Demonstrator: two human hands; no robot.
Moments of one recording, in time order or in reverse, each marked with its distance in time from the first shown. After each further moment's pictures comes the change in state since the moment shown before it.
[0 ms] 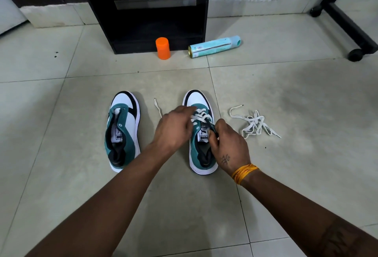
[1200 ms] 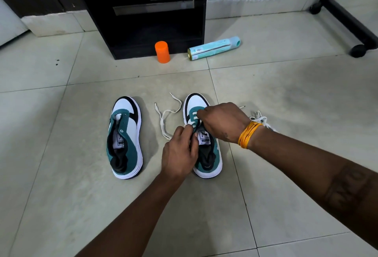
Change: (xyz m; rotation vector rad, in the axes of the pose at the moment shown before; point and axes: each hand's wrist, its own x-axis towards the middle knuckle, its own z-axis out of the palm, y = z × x) left_hand -0.052 0.026 0.028 -0.121 0.208 -0.160; right_hand 0.084 -0.018 -0.036 -0.591 -0.261 -0.622
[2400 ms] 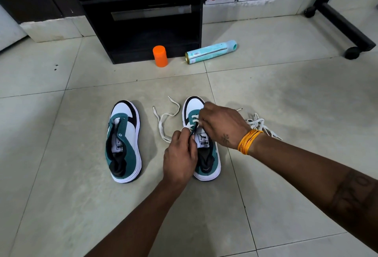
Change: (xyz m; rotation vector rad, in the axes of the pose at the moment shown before) left_hand -0.003 0.008 0.006 -0.018 0.026 -0.124; right_hand -0.012 -0.001 0.000 0.320 0.147 0.147
